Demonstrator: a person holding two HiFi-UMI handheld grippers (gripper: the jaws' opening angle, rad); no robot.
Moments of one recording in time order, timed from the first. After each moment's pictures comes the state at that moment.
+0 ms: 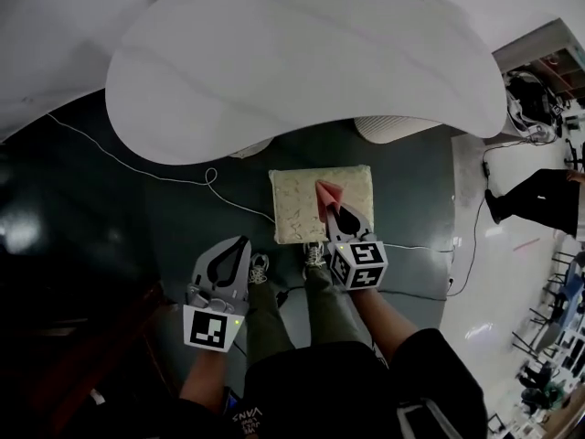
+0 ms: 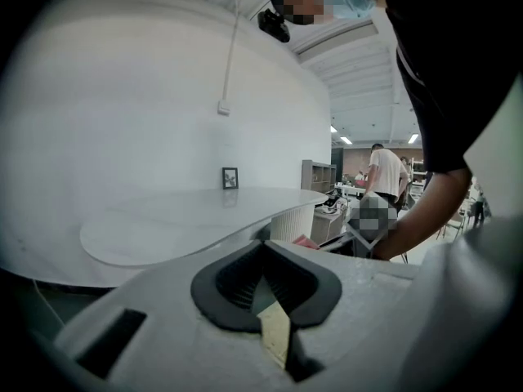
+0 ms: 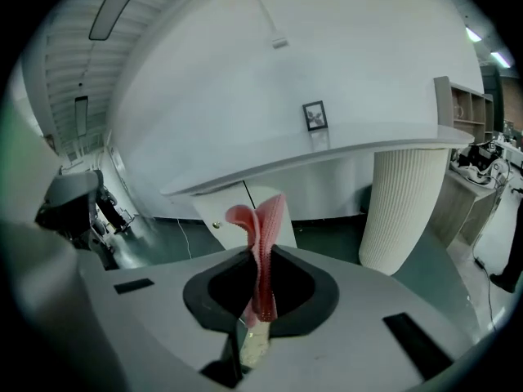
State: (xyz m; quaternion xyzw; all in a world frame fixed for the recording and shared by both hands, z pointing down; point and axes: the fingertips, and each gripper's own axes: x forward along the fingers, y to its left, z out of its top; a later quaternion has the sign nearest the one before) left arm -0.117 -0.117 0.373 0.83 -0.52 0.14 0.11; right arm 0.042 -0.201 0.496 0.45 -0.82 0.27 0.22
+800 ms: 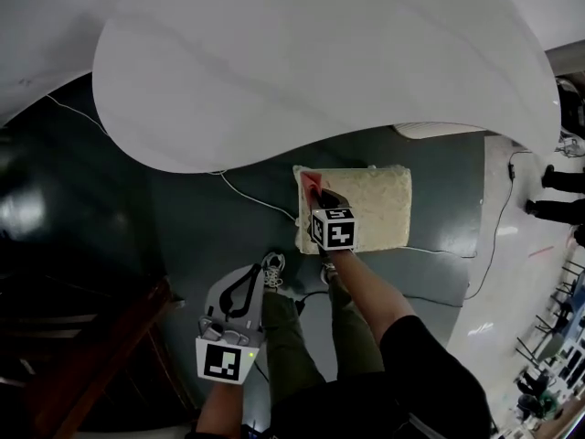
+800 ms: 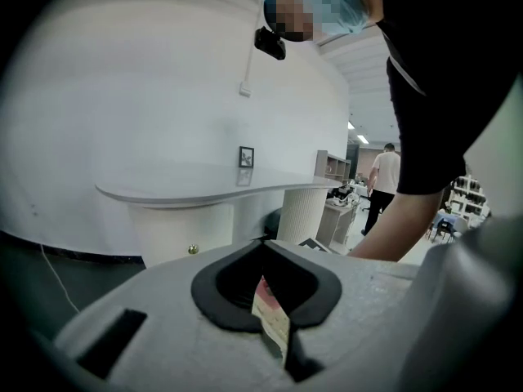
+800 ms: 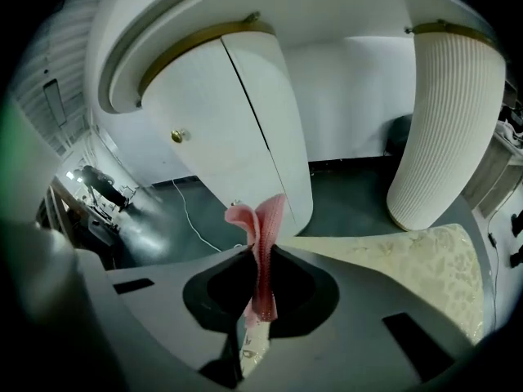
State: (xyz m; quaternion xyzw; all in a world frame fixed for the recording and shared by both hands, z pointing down) left arm -0.150 -0.103 0.482 0.80 -0.55 0.14 0.17; right arm -0.053 -0.223 0.747 0.39 -0.78 0.36 0.34
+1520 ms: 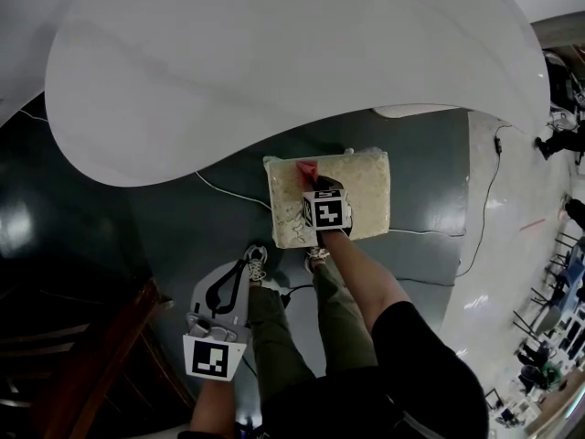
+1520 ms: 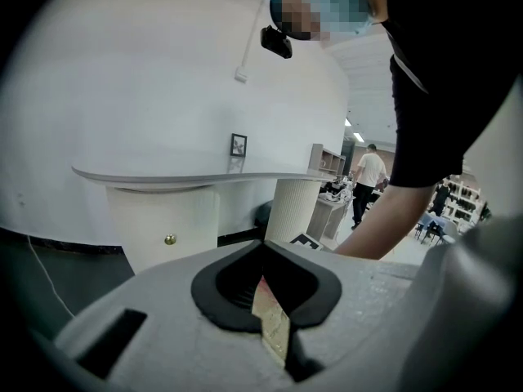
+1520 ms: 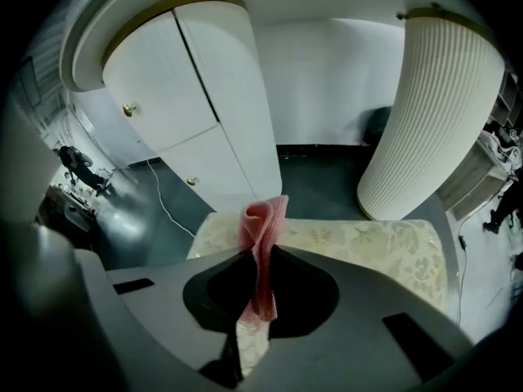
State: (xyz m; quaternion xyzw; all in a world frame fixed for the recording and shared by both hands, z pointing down) left arm -0.116 -0.122 0.512 0.81 -0.52 0.16 0.20; right arm 0.024 -0.245 0.794 0.42 -0.72 0.35 0.42
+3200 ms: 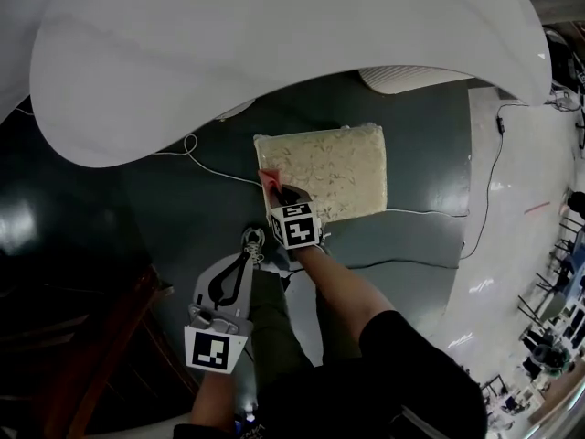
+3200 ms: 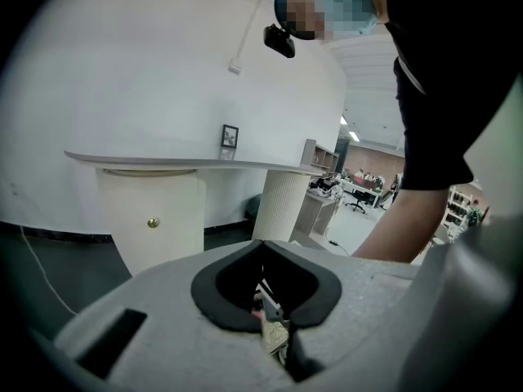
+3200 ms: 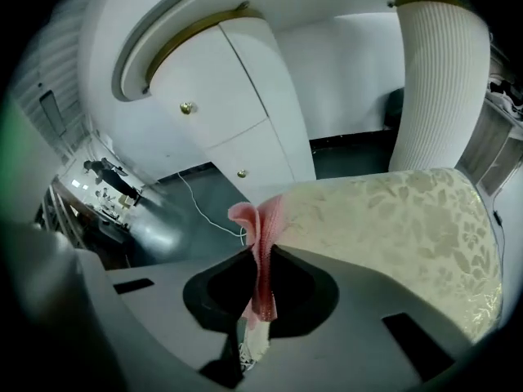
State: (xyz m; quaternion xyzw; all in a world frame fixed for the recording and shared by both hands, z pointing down) left arm -0.074 -0.099 0.522 0.82 -0.50 0.16 0.22; right arm -0.032 -0.157 0.777 0.36 -0.76 0.40 0.36
